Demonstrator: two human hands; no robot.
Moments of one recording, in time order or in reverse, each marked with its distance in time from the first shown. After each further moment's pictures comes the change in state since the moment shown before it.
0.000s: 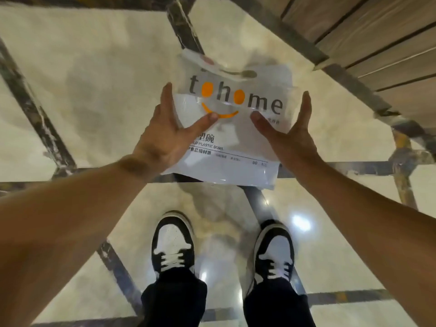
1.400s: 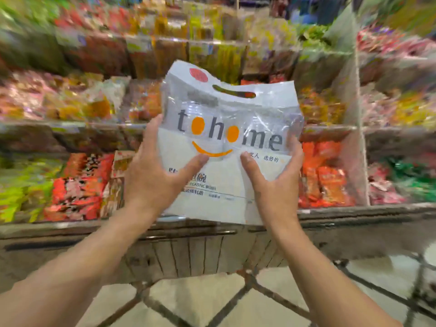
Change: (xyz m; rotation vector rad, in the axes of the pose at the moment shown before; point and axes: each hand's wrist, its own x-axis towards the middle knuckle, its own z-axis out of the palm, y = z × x) left_hand -0.578 0.658 -0.380 -0.064 0.291 1.248; right_hand -0.667 -0.339 -0.509 0.772 1.104 -0.811
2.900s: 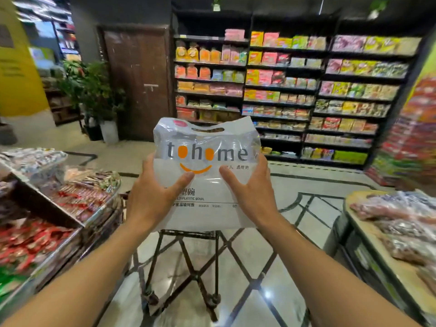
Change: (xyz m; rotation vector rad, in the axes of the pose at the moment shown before) left_hand -0.386 0.873 0.709 -0.673 -0.967 0.577; right_hand 0.066 -0.075 -1.103 -0.817 1.019 0.304
